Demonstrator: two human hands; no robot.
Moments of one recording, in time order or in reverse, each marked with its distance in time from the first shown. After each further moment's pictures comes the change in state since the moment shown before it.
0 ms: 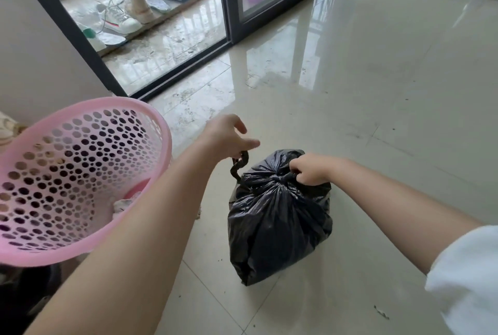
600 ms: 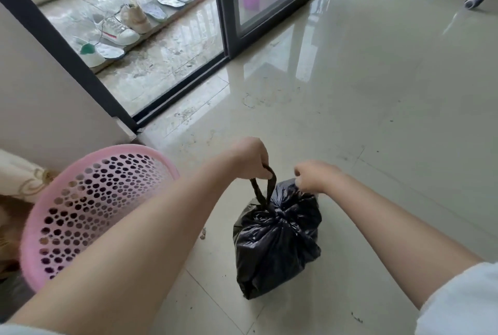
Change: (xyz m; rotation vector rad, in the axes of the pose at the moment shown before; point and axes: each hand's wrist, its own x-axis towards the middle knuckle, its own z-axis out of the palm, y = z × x) left_hand 0.008 0.078 -0.058 0.527 -0.303 0.211; right_hand -0.030 -0.001 -0.091 0.140 0.017 0.206
